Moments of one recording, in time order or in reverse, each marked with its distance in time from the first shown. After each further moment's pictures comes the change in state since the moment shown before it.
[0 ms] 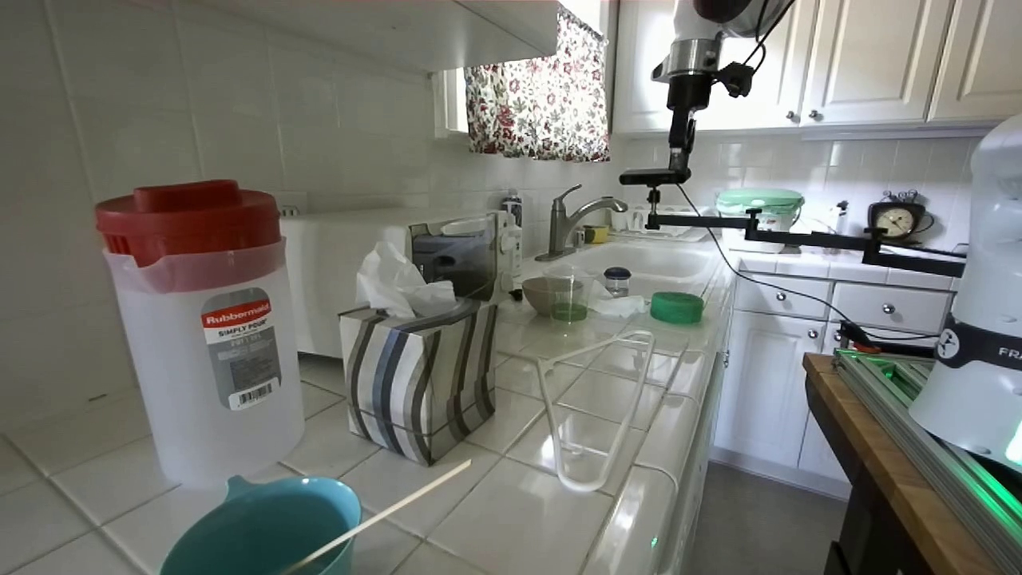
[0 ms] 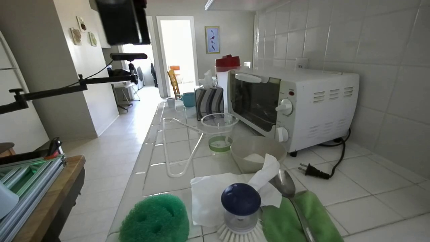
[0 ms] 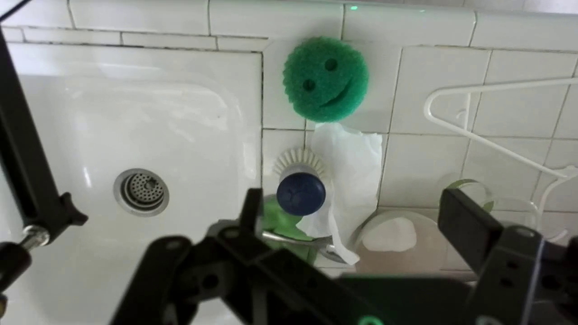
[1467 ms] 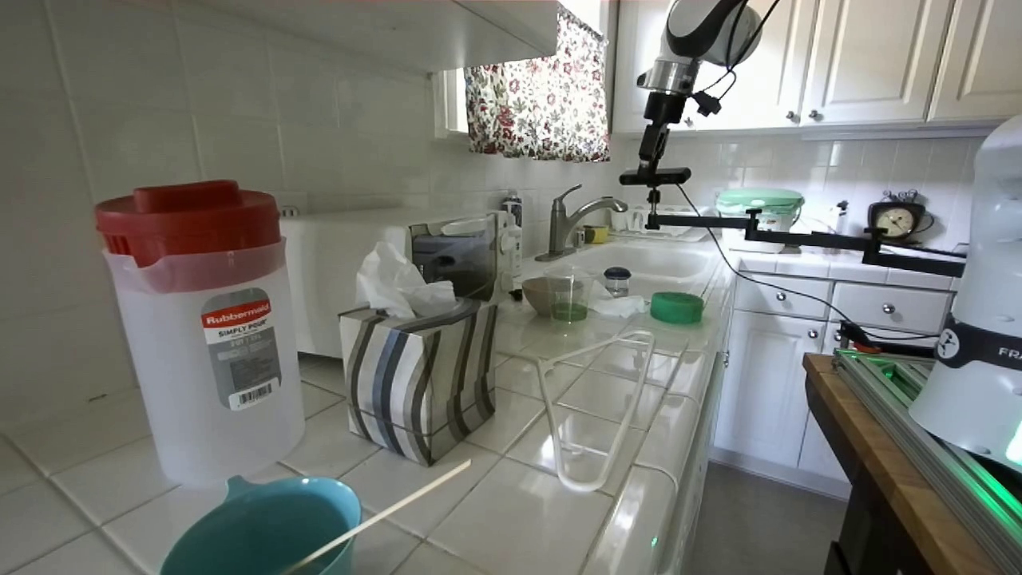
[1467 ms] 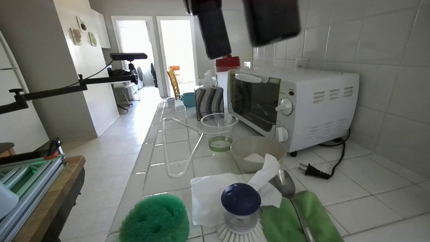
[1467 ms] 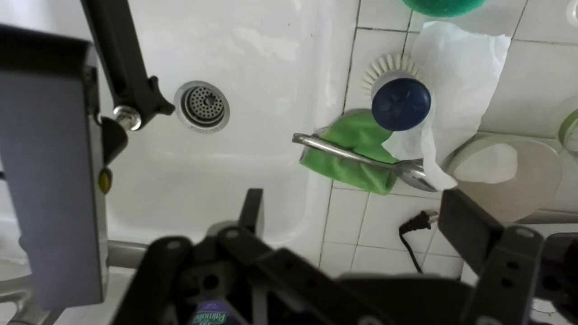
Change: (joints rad) arm -0.035 0.189 -0.040 0.092 0.056 0.297 -0.138
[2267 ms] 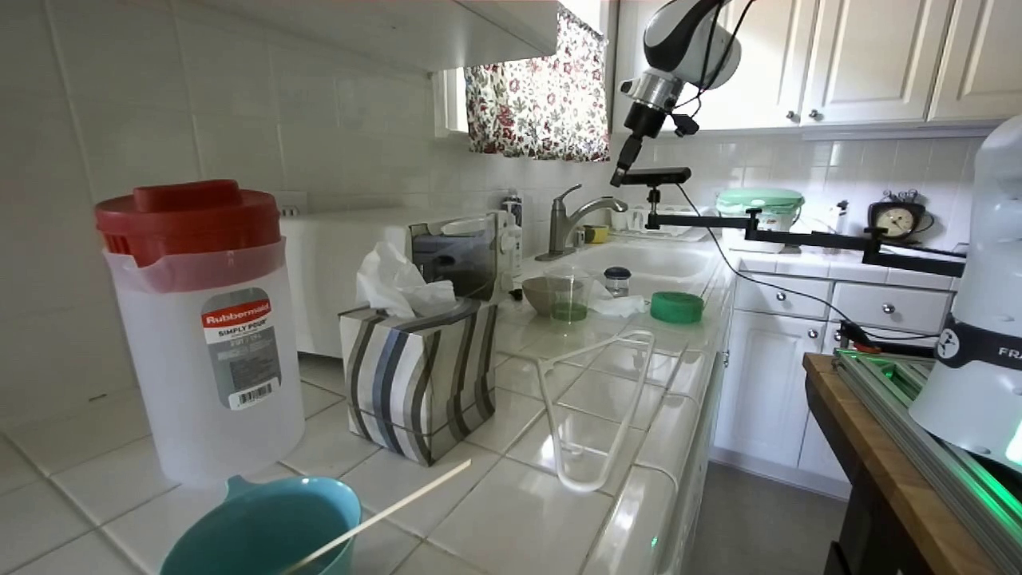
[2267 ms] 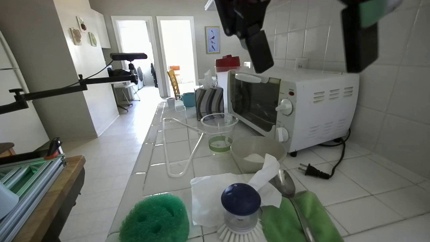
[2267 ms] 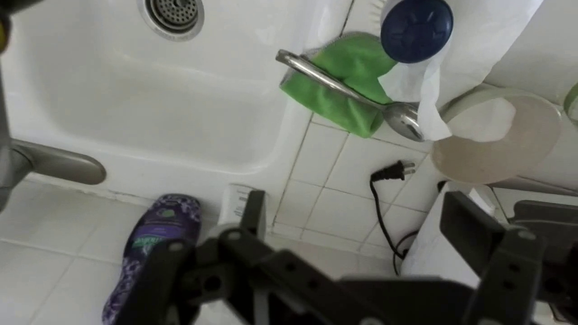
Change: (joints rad) arm 0.000 0.107 0.022 0.021 0.313 0.175 -0.387
